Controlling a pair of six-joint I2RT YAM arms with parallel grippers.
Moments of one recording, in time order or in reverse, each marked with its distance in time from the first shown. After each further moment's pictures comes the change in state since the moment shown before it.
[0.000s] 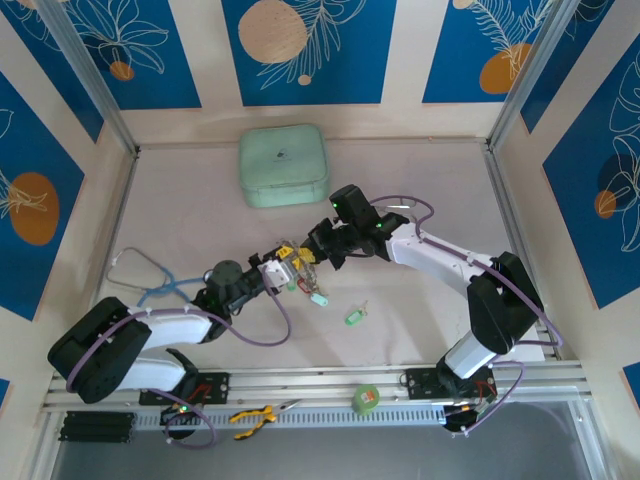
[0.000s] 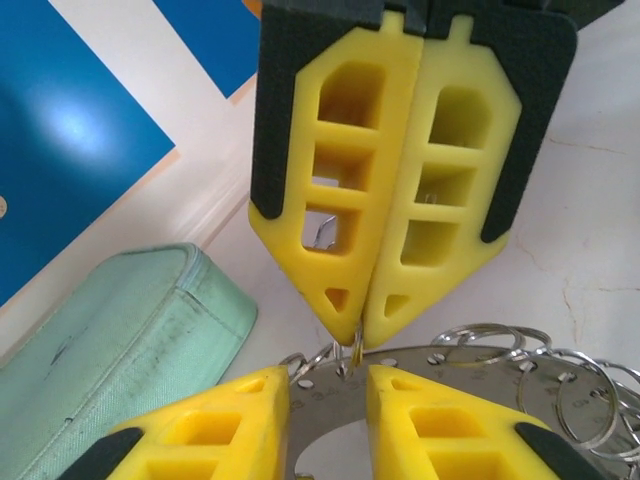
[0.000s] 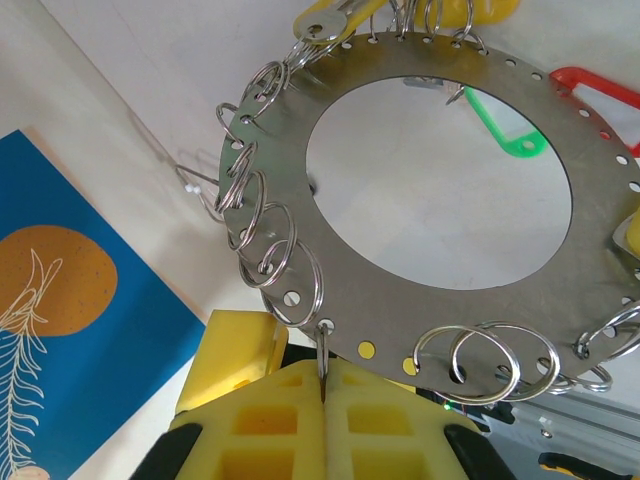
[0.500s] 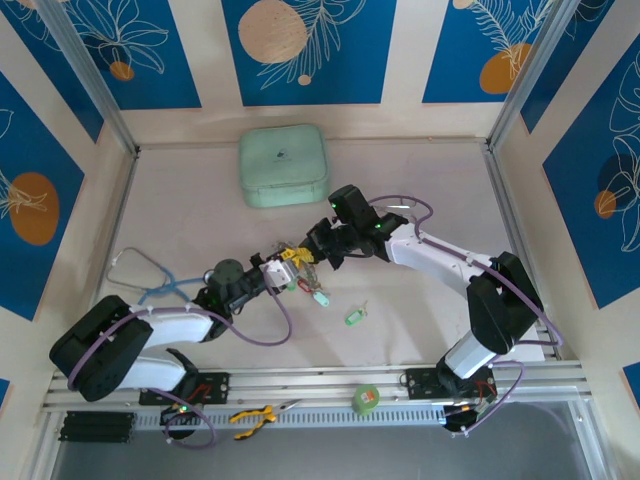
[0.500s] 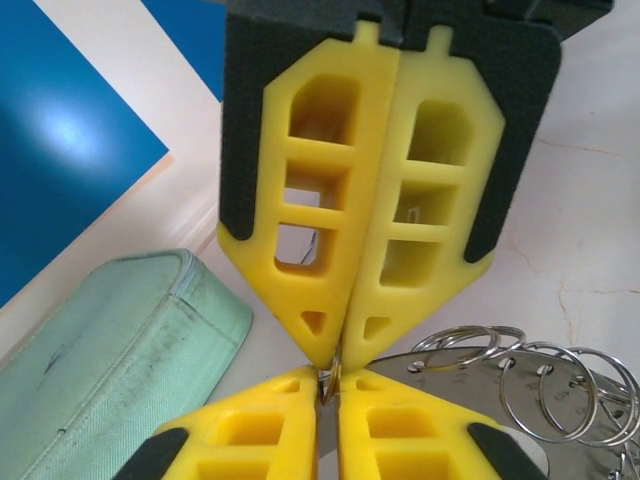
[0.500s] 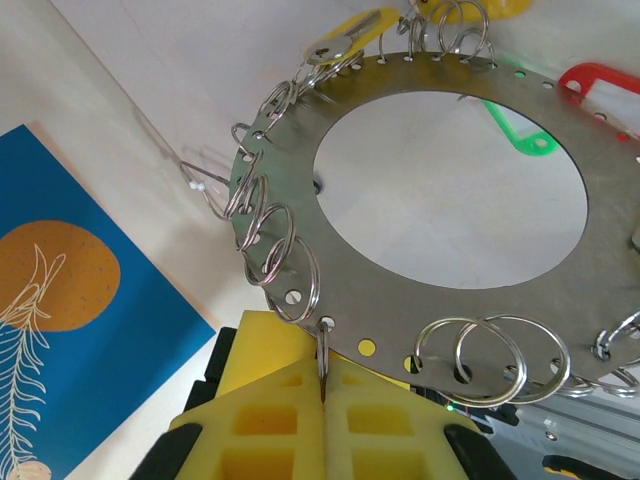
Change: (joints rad) left arm -0.002 0.012 0.009 -0.001 0.011 0.012; right arm 0.007 0.001 0.000 0.018 0.004 0.004
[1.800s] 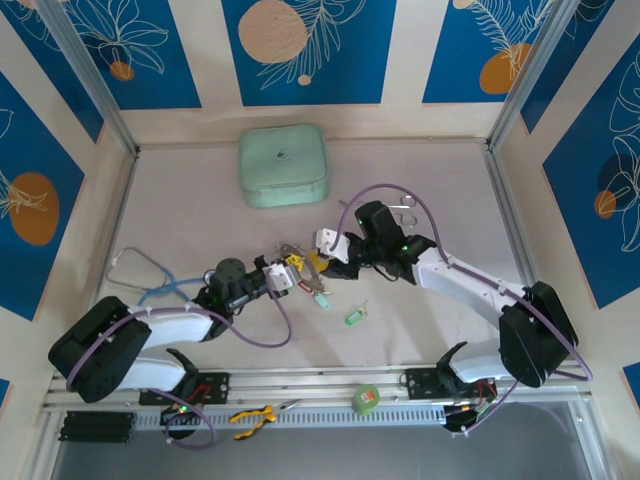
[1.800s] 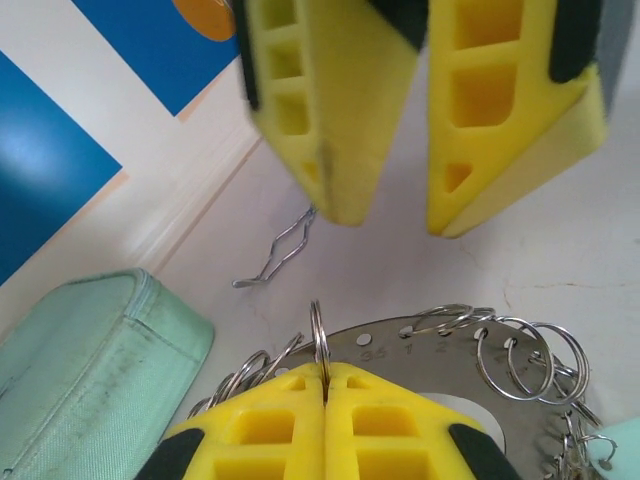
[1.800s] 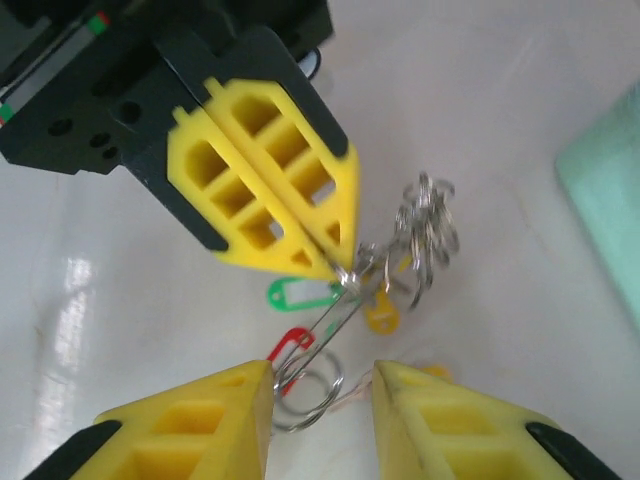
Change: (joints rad) left arm -0.004 -0.009 0.012 -0.061 0.089 0.021; right arm -0.042 -0.214 -0.233 0.104 0.009 -2.306
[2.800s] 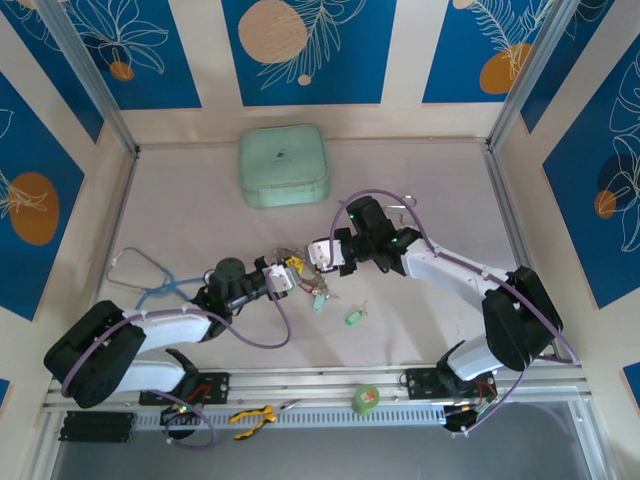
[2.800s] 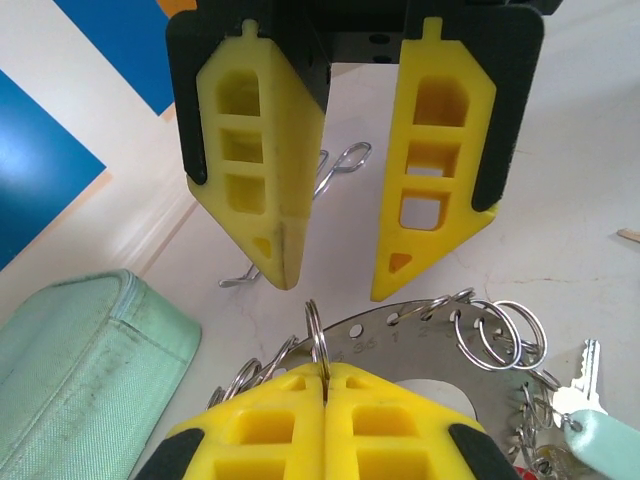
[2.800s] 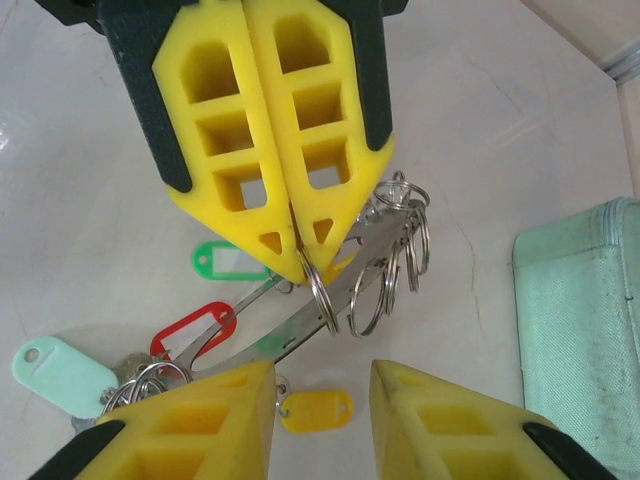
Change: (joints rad) left arm 0.000 -0.034 0.003 -0.059 0.020 0.004; right arm -0.003 0.092 0.048 -0.001 0.012 -0.407
